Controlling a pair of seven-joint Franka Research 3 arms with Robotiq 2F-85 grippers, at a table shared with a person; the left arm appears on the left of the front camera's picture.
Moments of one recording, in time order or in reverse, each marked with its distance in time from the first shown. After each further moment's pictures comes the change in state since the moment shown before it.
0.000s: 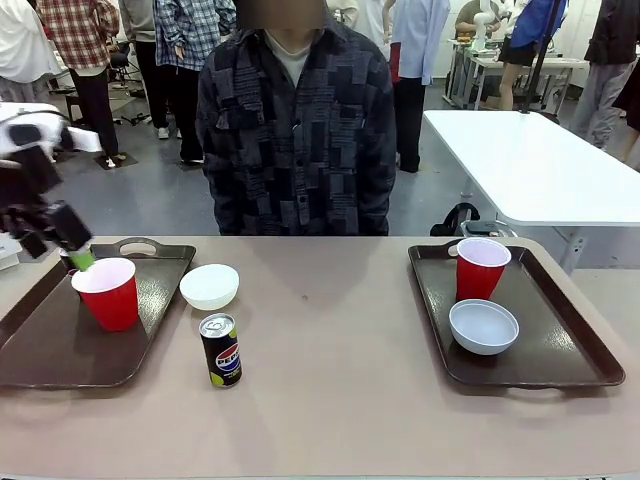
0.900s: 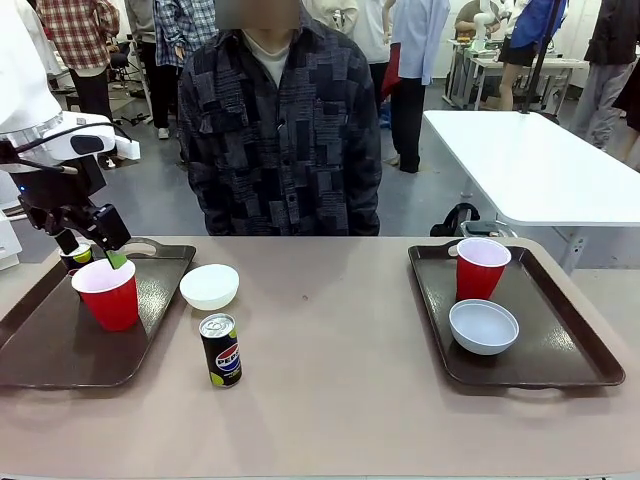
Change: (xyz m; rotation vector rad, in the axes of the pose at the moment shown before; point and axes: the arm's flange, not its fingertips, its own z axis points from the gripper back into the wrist) left arm 0.031 -0.016 -0.017 0.057 0.030 0.019; right arm 0.000 0.000 0.000 0.000 0.000 0.000
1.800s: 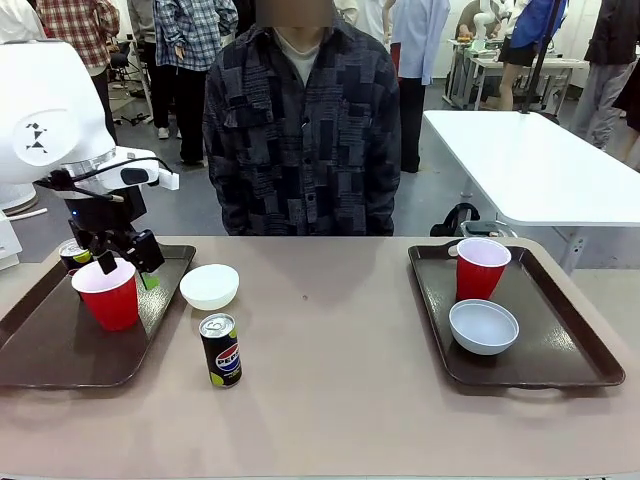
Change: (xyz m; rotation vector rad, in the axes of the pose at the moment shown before) left arm 0.034 -0.024 -0.054 -0.032 0.067 -0.085; right arm 0.000 0.000 0.000 0.000 0.000 0.000
